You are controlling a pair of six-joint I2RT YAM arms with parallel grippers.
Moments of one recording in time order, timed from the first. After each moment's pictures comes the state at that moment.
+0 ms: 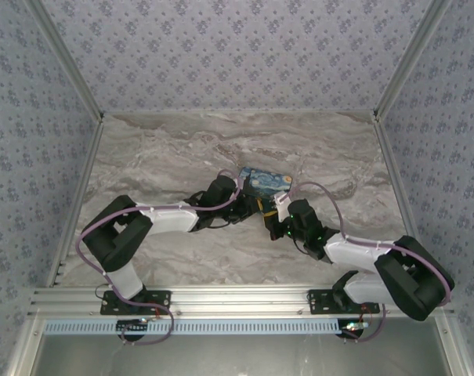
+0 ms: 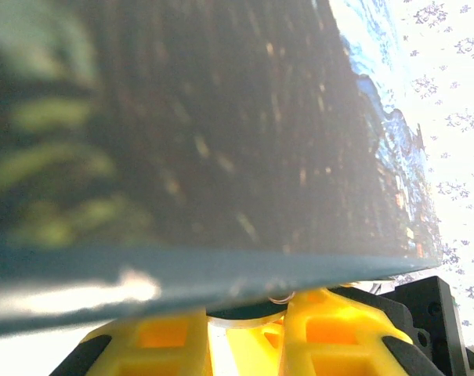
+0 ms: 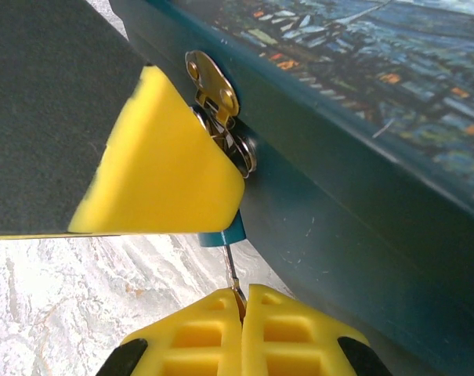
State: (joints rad) left arm -0.84 1.71 0.84 0.26 0.33 -1.17; right arm 0.66 1.25 0.32 0.37 -0.12 0.21
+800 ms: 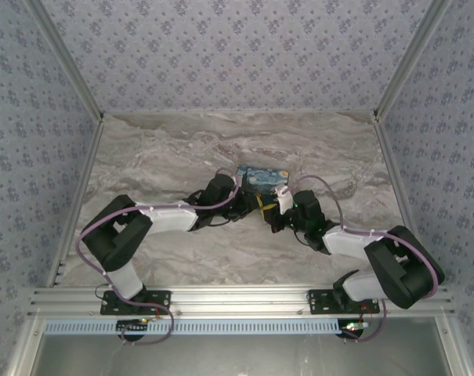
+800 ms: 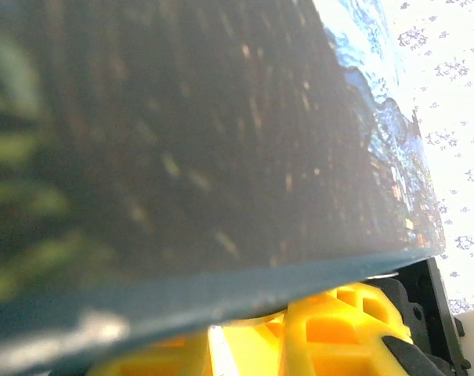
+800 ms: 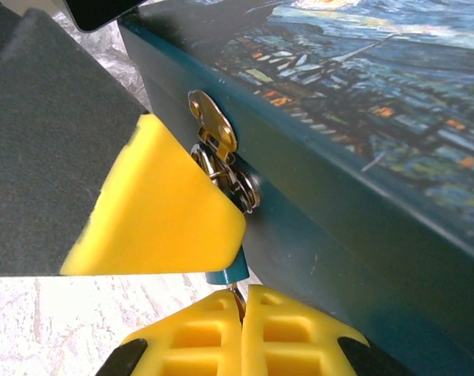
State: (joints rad) left arm -0.83 1.71 0.84 0.30 0.33 -1.21; right arm 0.53 1.35 0.36 0.47 -0.34 0.16
